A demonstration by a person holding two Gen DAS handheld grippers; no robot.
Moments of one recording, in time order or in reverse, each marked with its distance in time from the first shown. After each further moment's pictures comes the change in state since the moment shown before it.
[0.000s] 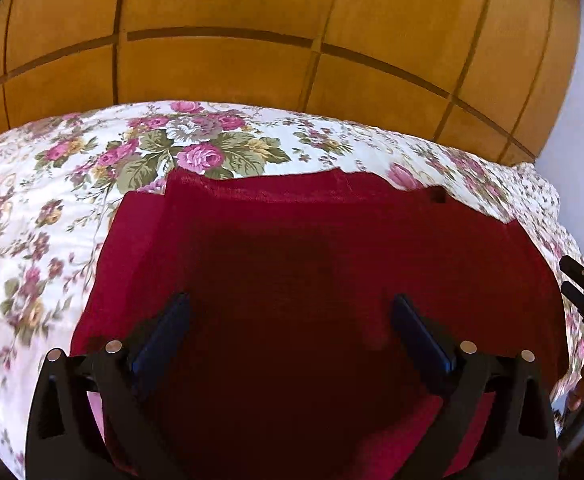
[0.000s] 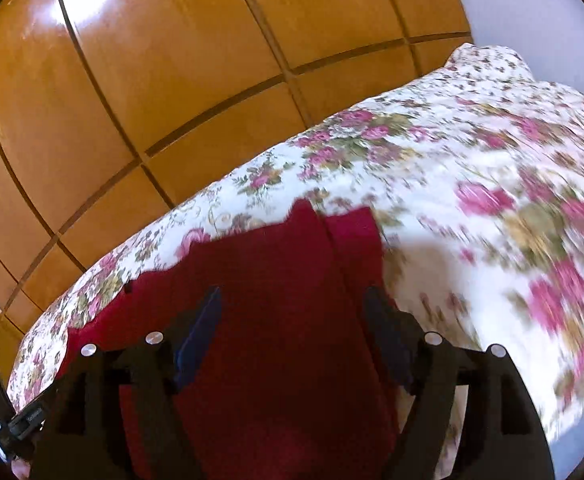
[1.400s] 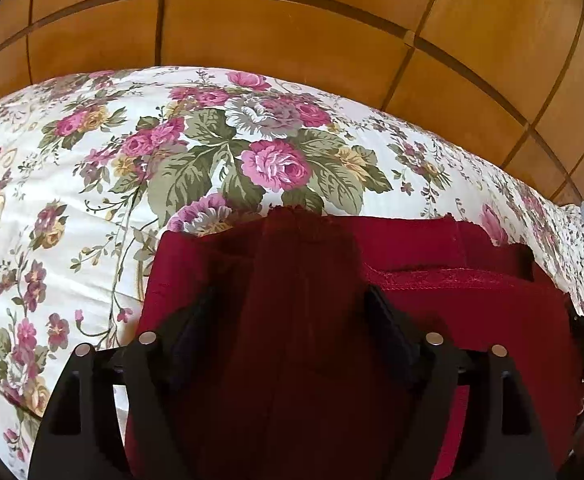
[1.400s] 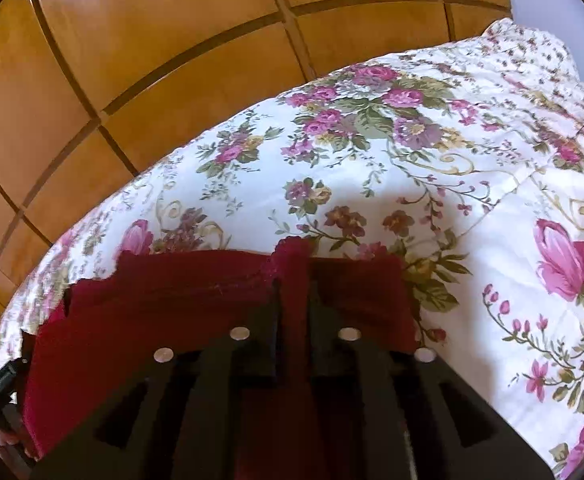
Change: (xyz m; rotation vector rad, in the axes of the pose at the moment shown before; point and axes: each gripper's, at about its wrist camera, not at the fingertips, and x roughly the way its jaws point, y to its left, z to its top) left arm 0.066 0.072 0.053 -0.185 0.111 0.109; right arm 0.124 -0.018 0.050 -0.052 0.194 -0.010
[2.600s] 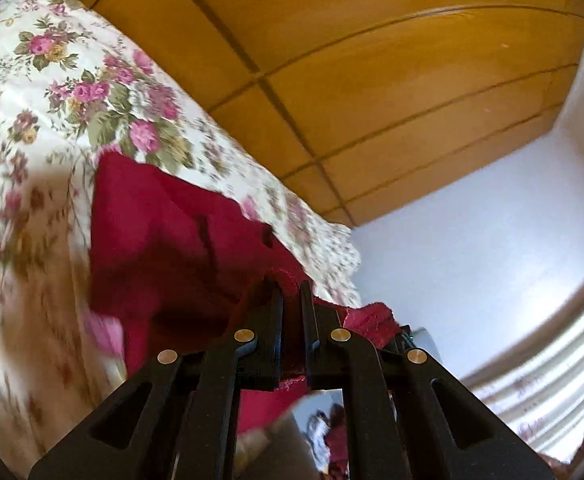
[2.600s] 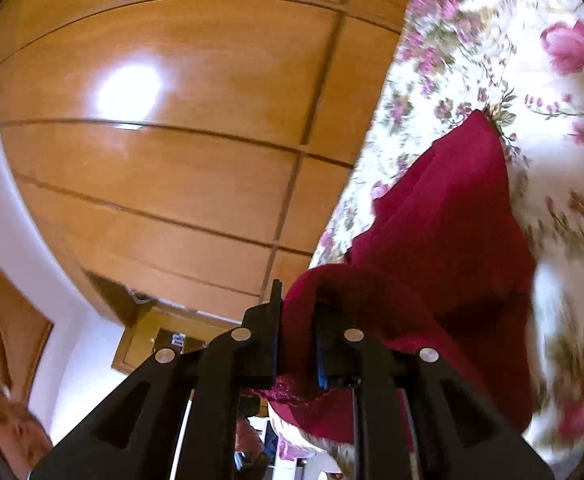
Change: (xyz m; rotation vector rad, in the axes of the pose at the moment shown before) left arm -0.137 0.078 -0.024 -0.256 0.080 -0.885; right arm -0.109 -0.052 -0.030 0.505 0.120 0.910
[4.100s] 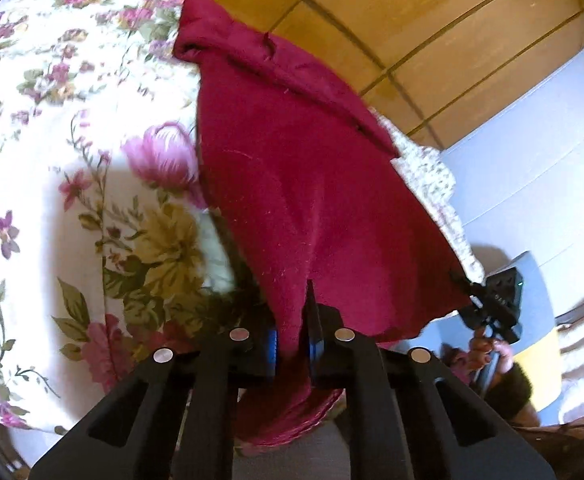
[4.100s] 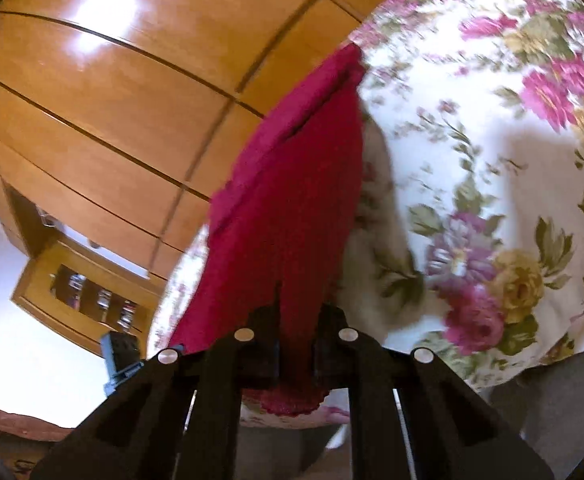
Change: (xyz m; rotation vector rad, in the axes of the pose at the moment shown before) left arm 0.035 0.013 -0.131 0.173 0.142 0.343; right arm -0.053 -0.027 -0.109 -0.270 0.054 -0.310
